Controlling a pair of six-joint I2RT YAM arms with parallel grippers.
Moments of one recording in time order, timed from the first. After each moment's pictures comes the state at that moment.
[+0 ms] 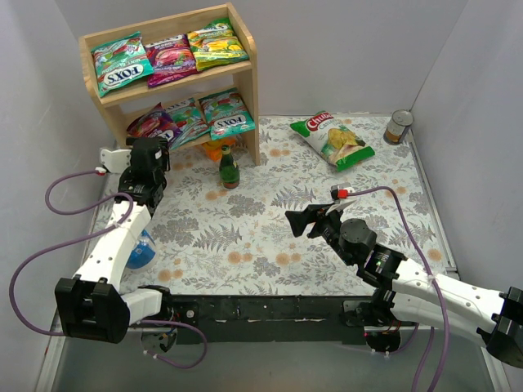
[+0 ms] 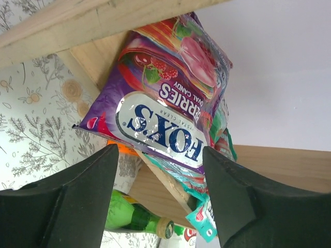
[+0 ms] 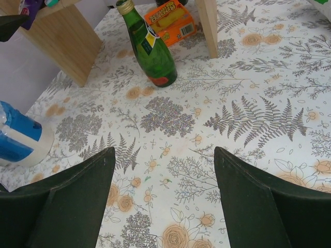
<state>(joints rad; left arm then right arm) -0.13 1.17 0.99 -0.21 -0.56 -1.37 1.01 0.77 0.43 0.23 0.42 0.45</state>
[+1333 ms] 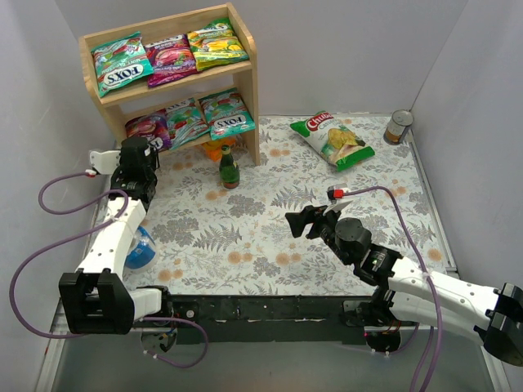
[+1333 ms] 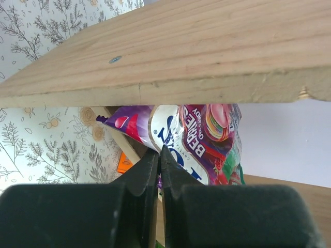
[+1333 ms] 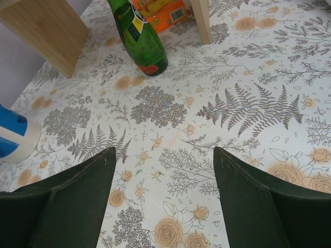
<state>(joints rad) -0.02 1.21 0.99 -0.19 -0.52 -1.36 1.00 0.81 0.41 0.22 0.42 0.47</state>
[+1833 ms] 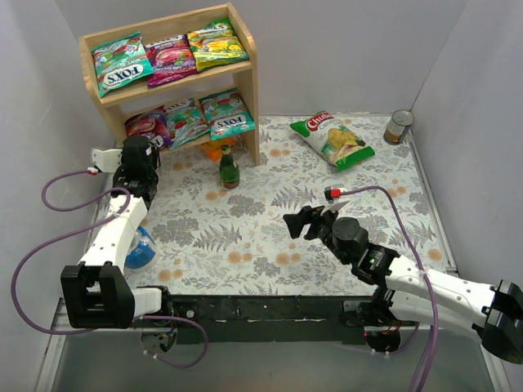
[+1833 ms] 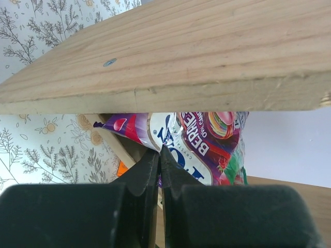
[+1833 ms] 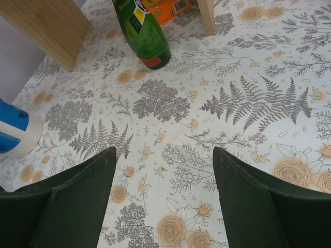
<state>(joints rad) -0.01 1.25 0.98 -0.14 -0.51 -1.33 1.00 0.84 0.41 0.23 0.40 0.49</state>
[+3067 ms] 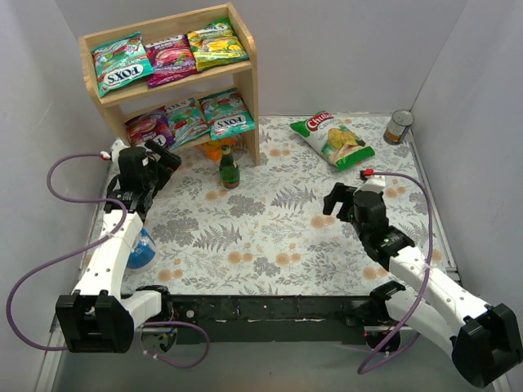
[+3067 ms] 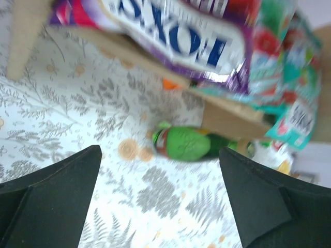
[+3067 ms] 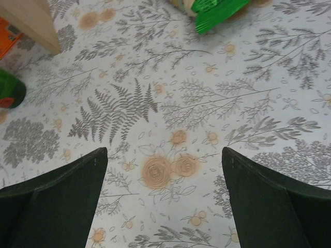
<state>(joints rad) -0.02 1.10 0.96 -0.35 -0.13 -0.88 0.56 0.88 0.48 -0.04 0.34 0.49</state>
